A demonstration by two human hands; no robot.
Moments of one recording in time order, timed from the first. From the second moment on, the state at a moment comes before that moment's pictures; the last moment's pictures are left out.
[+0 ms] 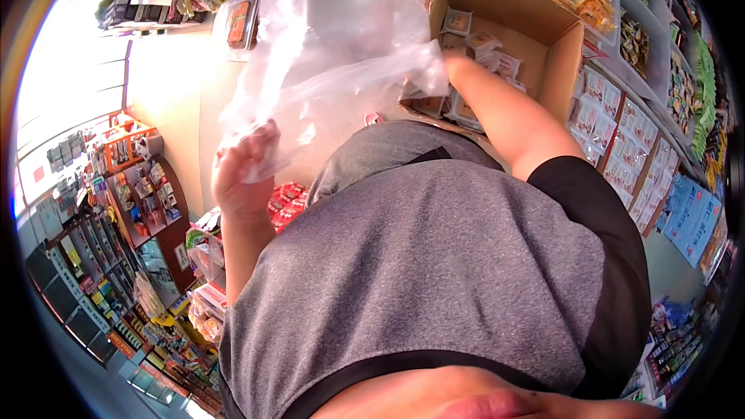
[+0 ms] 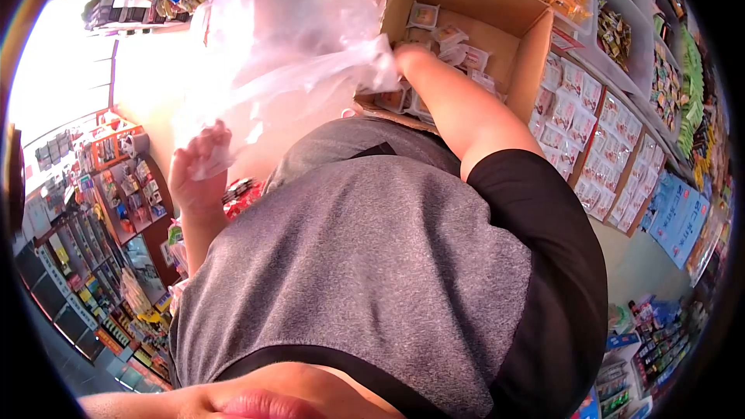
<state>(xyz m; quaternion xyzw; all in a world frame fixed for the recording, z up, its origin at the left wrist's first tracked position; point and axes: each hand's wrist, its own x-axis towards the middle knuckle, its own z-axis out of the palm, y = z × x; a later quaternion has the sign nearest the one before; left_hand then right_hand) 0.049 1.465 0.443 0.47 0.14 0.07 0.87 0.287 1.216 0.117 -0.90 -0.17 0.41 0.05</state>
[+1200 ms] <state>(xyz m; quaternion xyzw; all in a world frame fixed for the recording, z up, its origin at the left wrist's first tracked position) 0.113 1.399 0.515 0.72 0.10 -0.28 0.63 0.228 1.200 0.362 -0.65 -0.06 0.04 0.75</state>
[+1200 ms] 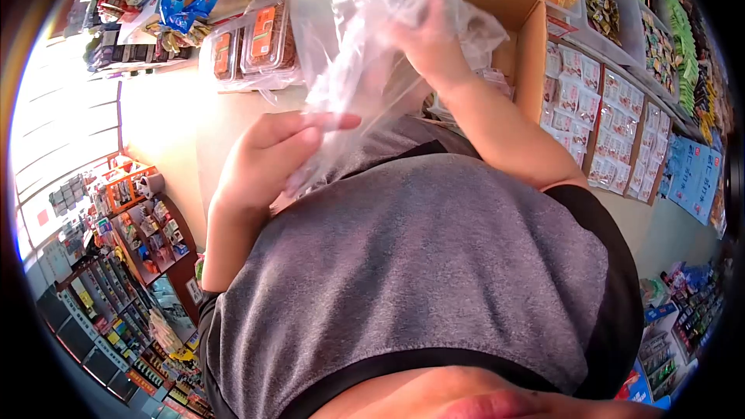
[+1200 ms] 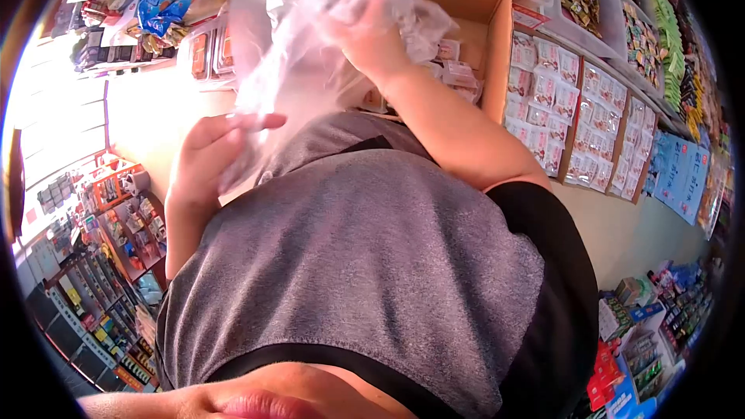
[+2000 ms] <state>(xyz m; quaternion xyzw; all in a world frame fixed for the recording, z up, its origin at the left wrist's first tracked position) 0.059 1.448 0.513 0.87 -0.15 0.26 0.38 0.221 1.121 0.194 -0.92 -0.20 0.31 0.10</state>
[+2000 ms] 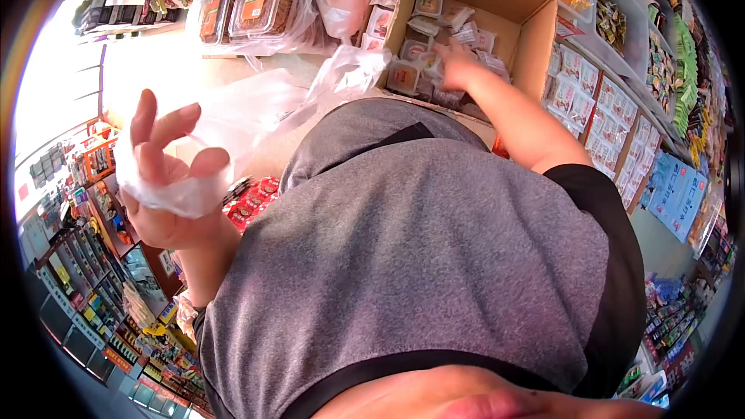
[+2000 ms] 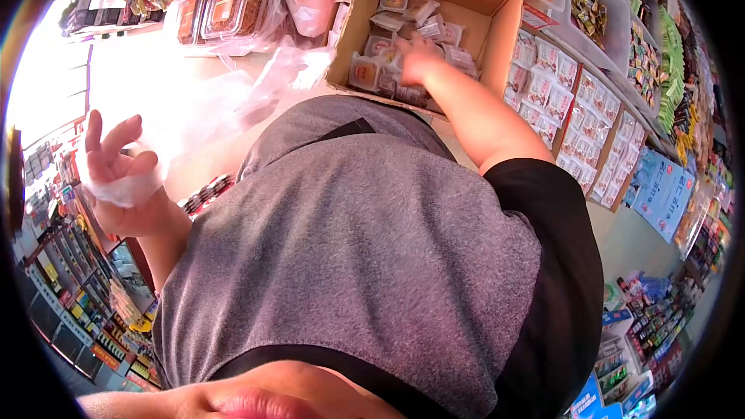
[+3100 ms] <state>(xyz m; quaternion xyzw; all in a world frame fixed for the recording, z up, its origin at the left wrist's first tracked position) 0.080 1.448 0.500 0.94 -0.04 0.20 0.27 0.275 1.112 0.181 -0.89 -0.12 0.30 0.32</state>
